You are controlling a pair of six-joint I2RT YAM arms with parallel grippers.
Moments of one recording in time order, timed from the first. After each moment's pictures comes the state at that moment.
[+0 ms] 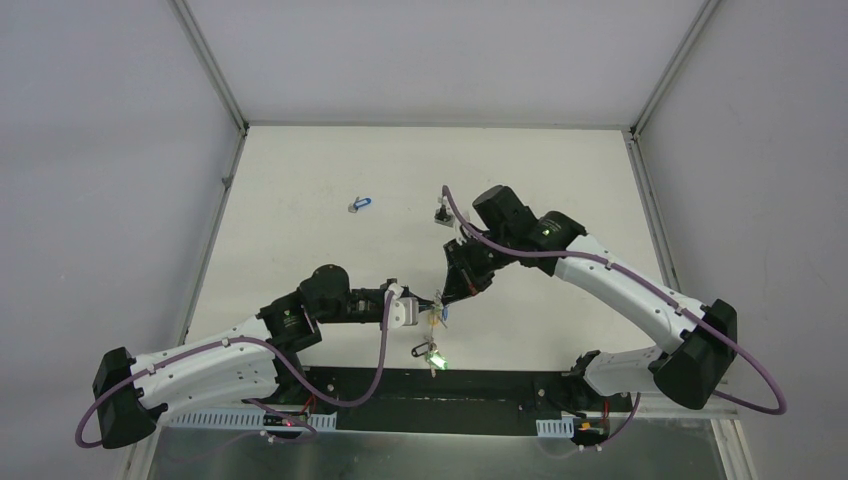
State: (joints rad) left arm -1.04 0.75 0.49 0.15 0.39 0.49; right arm 0.83 1.32 1.21 -0.83 -0.64 0.26
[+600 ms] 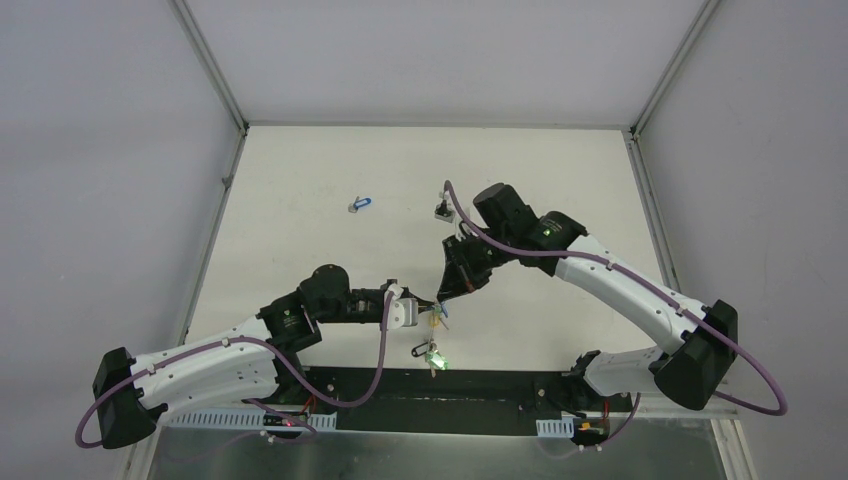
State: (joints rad) left arm -1.04 0.75 0.49 0.15 0.41 0.49; right arm 0.83 1.32 1.21 -0.79 -0.62 0.32
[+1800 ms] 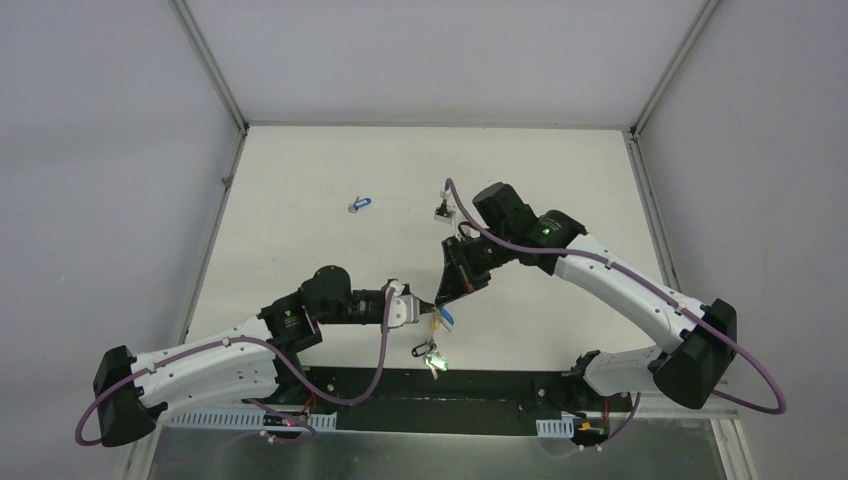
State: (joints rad) left arm -1.04 0.76 0.49 0.15 0.38 0.44; right arm 0.83 1.32 1.22 -0.80 -0.72 0.42
